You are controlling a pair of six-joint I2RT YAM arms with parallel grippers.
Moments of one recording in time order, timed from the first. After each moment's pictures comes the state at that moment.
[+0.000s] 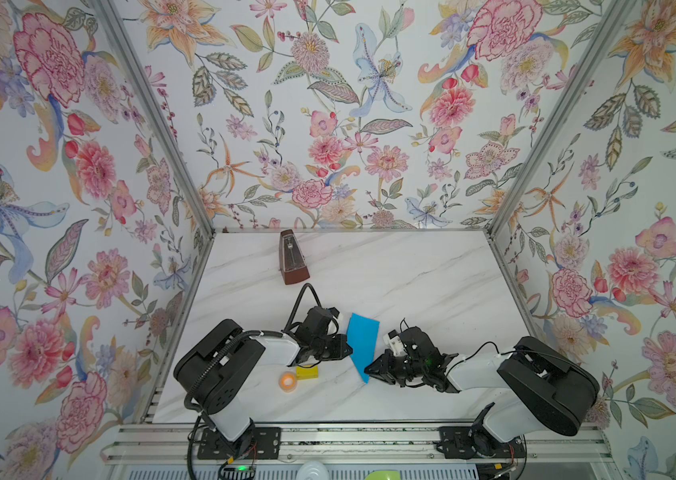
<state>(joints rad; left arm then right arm) -0.68 1.68 0.61 0.20 0.45 -0.70 0.77 1.52 0.34 0.44 -0.54 1.21</state>
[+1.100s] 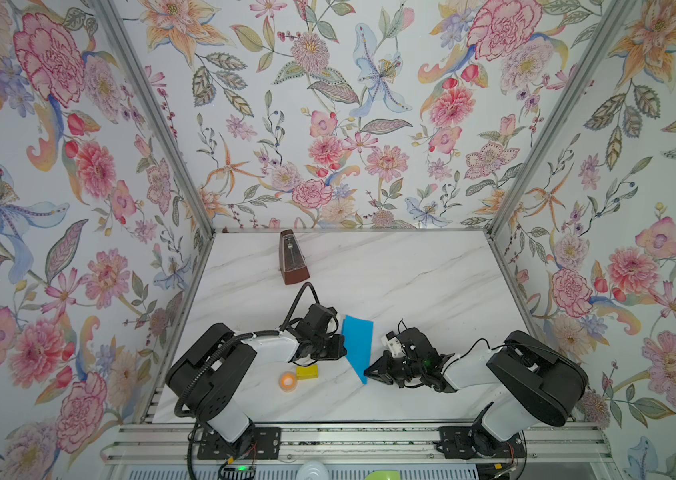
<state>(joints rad) -0.68 1.62 0.67 -0.03 0.39 -0.62 0.77 1.58 0.34 0.50 -0.57 1.20</state>
